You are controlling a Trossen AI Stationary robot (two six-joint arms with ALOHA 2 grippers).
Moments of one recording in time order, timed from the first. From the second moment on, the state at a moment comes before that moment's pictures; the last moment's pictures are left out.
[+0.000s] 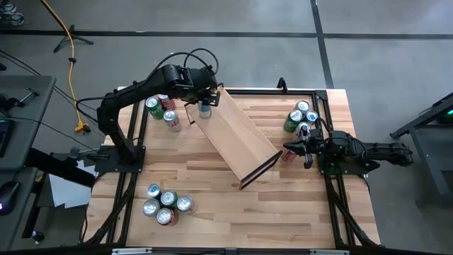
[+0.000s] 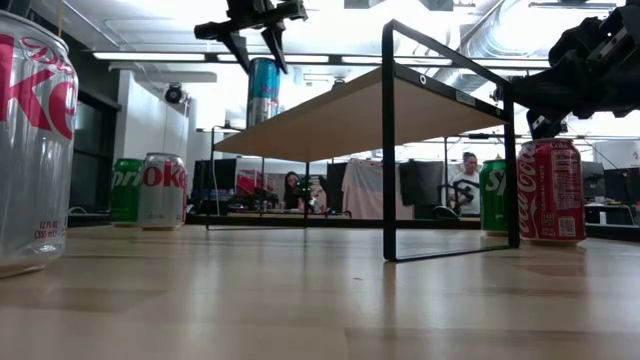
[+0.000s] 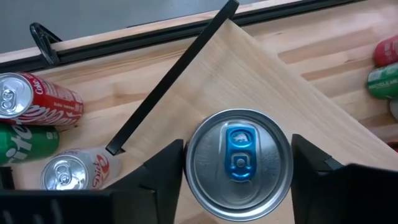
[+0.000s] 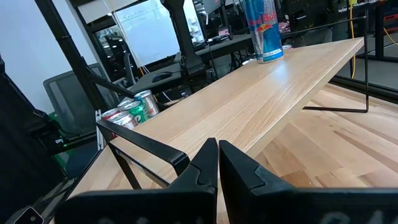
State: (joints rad) left arm 0.33 1.74 1.96 -1.41 -0.34 -0.94; right arm -0.04 0.03 0.01 0.02 0.01 0.31
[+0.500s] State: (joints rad) left arm 0.36 1.71 1.96 -1.42 -0.27 -0.56; right arm -0.04 0.03 0.01 0.02 0.01 0.31
